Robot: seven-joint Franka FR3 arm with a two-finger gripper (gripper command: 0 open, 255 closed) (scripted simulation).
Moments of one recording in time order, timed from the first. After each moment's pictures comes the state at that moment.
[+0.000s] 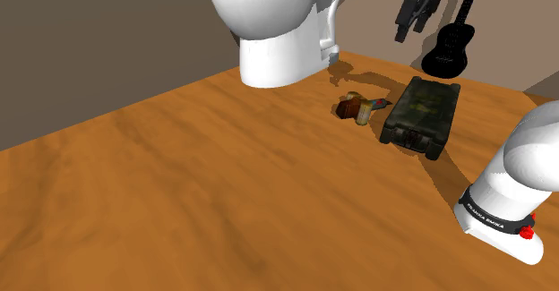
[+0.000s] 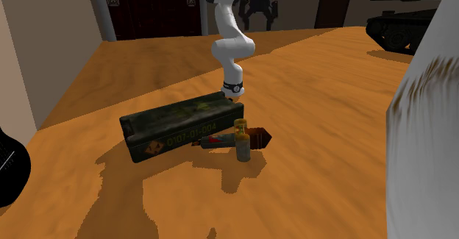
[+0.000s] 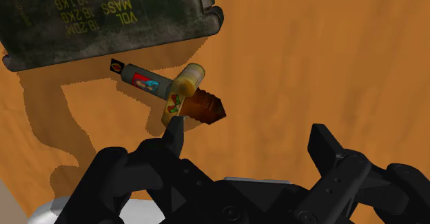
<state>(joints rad) 0.00 -0.79 -0.04 -2.32 -0.09 1.67 -0.03</state>
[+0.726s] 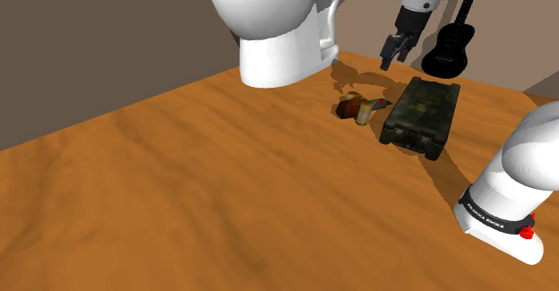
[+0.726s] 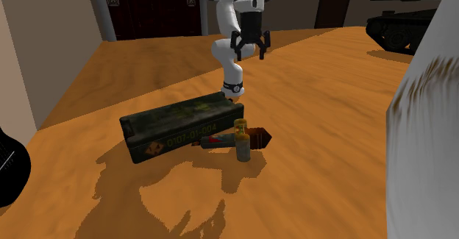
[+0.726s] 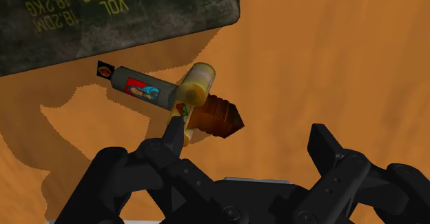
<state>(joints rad) -0.02 -0.68 -0.14 -2.51 -0.11 1.99 -0.09</state>
